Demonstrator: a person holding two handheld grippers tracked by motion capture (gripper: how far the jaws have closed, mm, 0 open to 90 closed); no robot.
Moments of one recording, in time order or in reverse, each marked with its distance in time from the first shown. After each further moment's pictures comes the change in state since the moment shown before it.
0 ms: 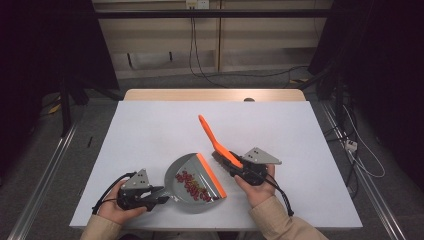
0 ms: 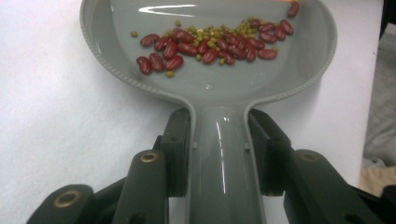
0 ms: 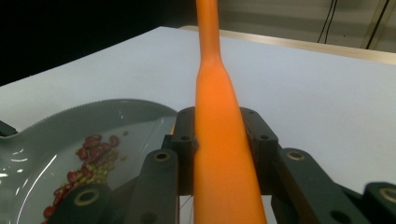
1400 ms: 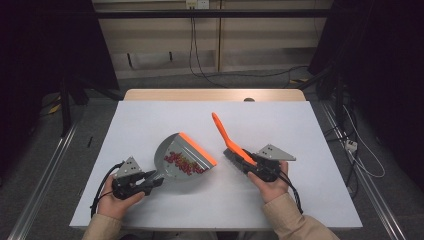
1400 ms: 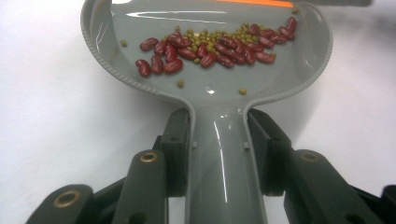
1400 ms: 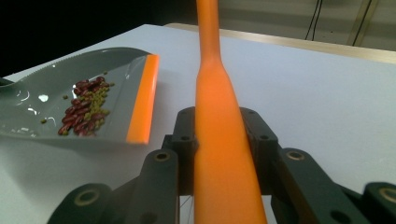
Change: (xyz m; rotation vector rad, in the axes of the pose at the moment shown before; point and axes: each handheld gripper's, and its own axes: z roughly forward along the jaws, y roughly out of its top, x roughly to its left) left arm 0.021 0.007 -0.014 -0.106 0.225 -0.151; right arm -0.032 -0.001 -0.017 0.010 -0.018 0.011
